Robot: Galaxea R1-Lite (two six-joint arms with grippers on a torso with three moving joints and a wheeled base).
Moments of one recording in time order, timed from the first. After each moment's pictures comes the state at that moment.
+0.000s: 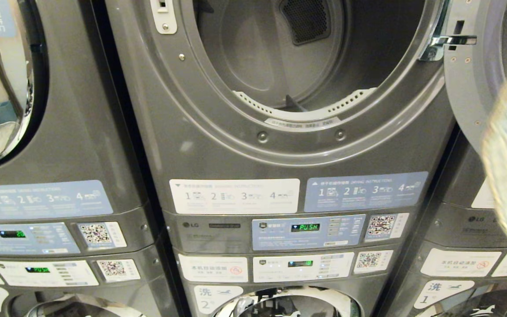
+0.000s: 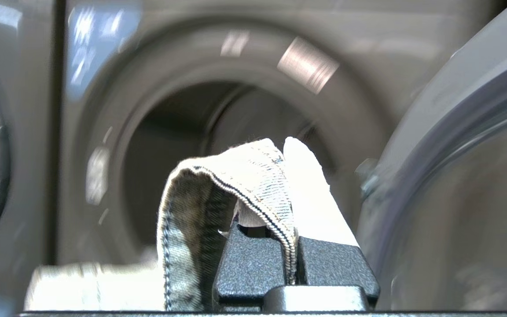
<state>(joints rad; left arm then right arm) 0.00 0.00 0.00 0.00 0.00 0.00 0.79 1.18 -1.64 -0.11 -0.35 -0.30</state>
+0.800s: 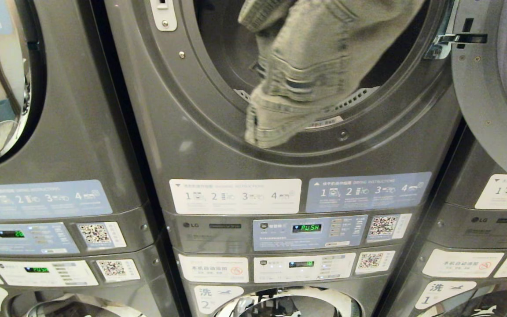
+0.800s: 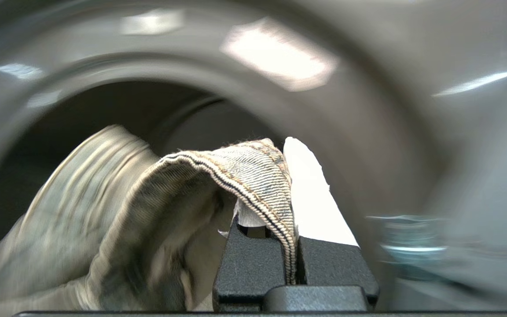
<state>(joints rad) 0.00 0.00 0.00 0.00 0.00 0.00 0.43 1.67 -1.92 -0.45 -0.24 -0.21</state>
